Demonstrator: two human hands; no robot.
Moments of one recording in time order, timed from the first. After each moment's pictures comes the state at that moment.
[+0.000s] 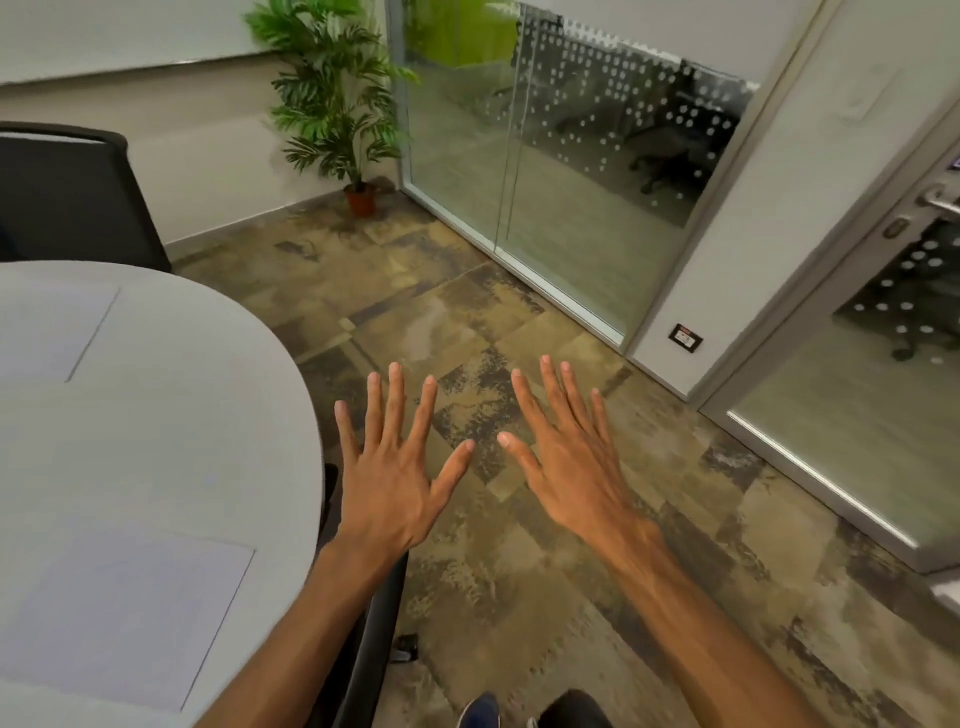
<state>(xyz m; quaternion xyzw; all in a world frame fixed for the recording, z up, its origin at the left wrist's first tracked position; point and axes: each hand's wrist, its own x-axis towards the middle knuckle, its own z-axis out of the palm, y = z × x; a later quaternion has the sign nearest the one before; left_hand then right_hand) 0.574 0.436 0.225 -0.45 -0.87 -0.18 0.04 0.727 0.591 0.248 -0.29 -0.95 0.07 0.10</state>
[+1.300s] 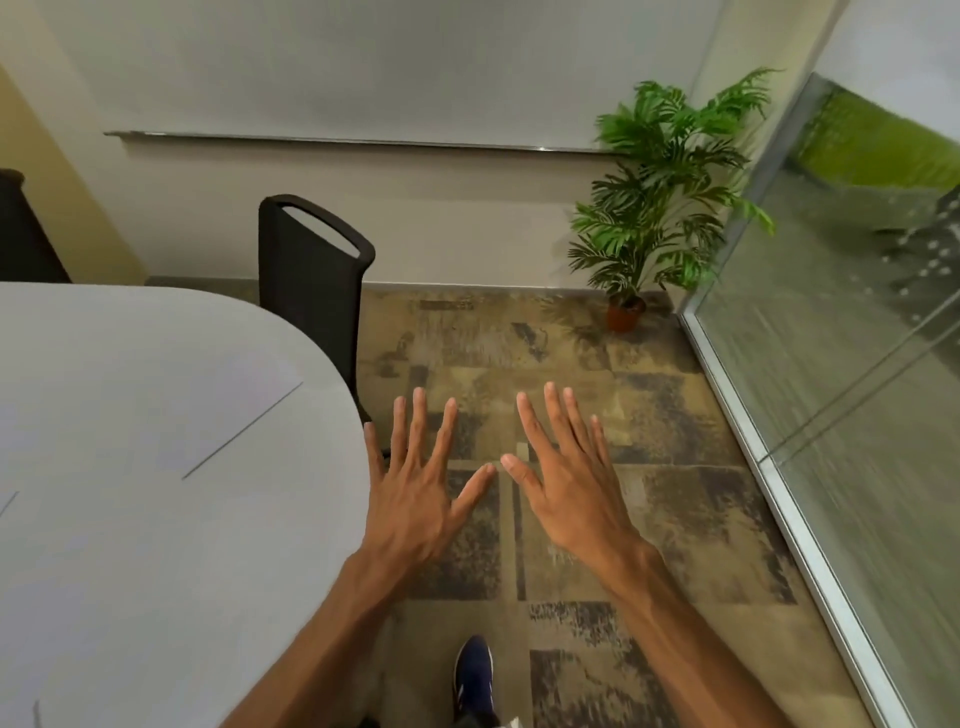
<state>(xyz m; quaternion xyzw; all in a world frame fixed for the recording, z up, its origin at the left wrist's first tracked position) 0.059 0.714 0.224 -0.13 -0.98 -0.14 0.07 0.078 0.916 0.246 0.06 -0.98 0.15 0.07</state>
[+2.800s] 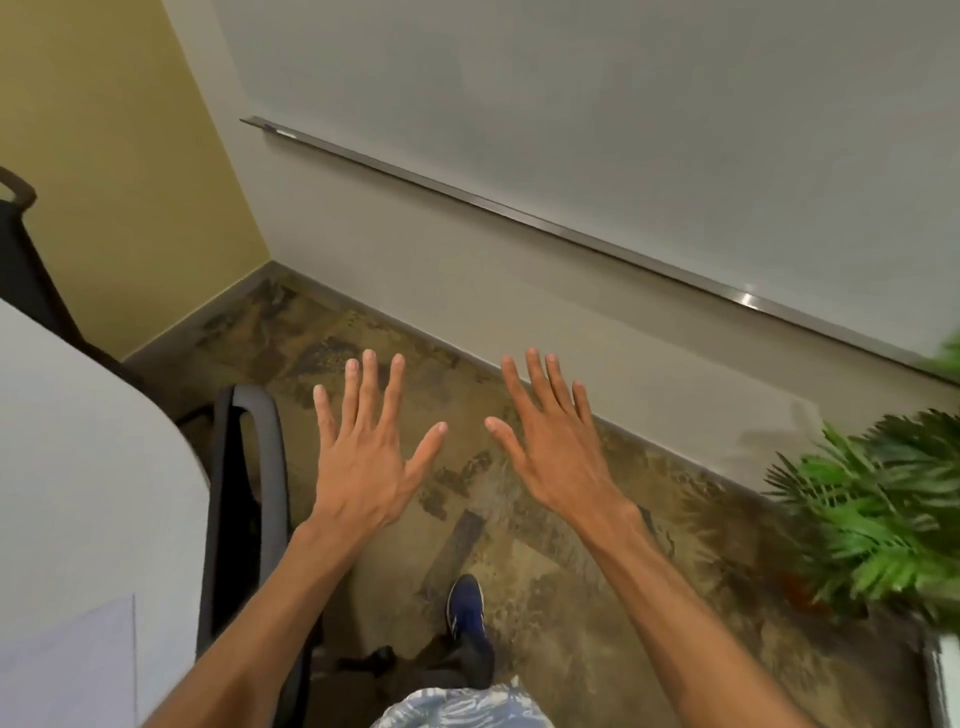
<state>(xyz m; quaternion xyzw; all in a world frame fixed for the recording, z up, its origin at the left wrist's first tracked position) -0.753 0.648 0.224 0.16 -0.97 -0.12 0.12 -0.854 0.851 0.238 0.30 -0.94 0.15 0.01</state>
